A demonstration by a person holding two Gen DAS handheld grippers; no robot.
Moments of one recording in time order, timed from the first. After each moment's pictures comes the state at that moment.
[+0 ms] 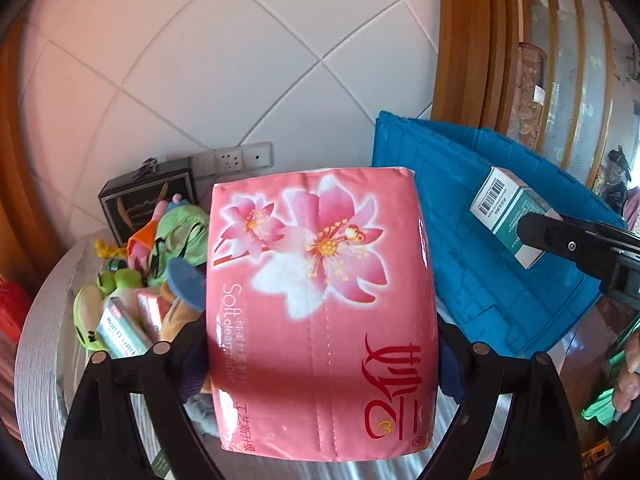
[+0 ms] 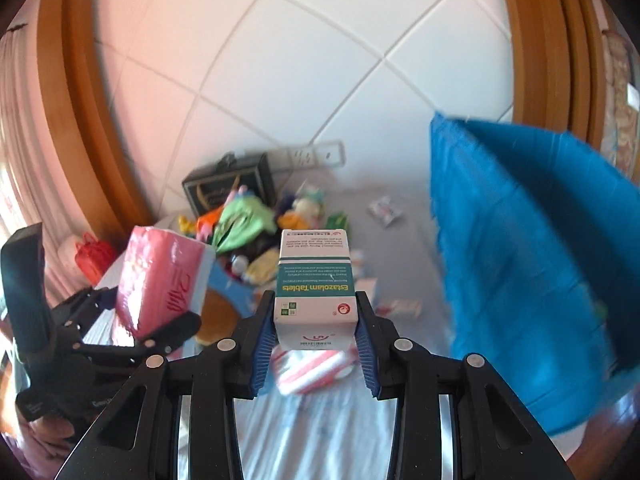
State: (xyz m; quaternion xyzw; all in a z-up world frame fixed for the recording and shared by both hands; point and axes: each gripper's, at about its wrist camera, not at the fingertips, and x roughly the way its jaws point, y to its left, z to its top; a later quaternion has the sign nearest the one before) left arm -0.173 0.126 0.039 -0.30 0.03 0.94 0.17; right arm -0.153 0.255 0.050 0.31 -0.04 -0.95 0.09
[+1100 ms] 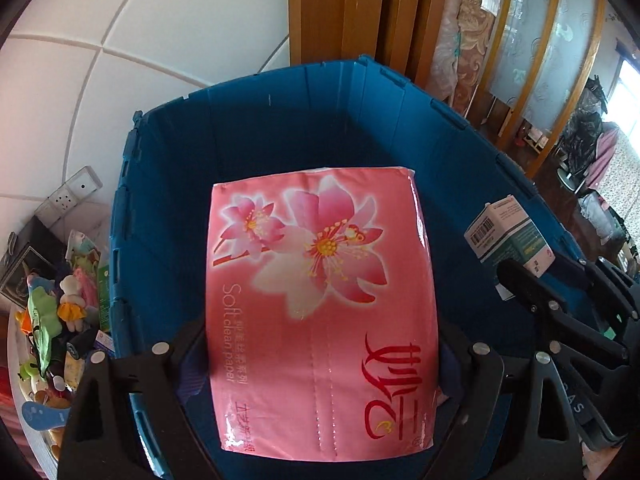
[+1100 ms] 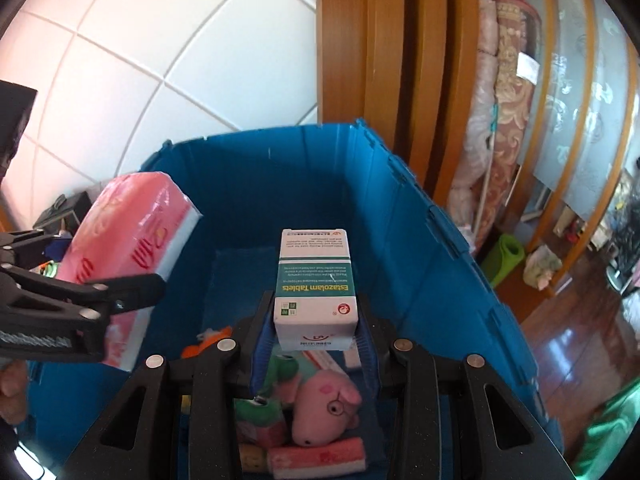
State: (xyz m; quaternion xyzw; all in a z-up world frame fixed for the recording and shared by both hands) left arm -0.307 0.544 0.082 -0.47 0.11 0.84 0.25; right arm -0.239 0.623 0.078 0.37 -0.04 -0.93 -0.09
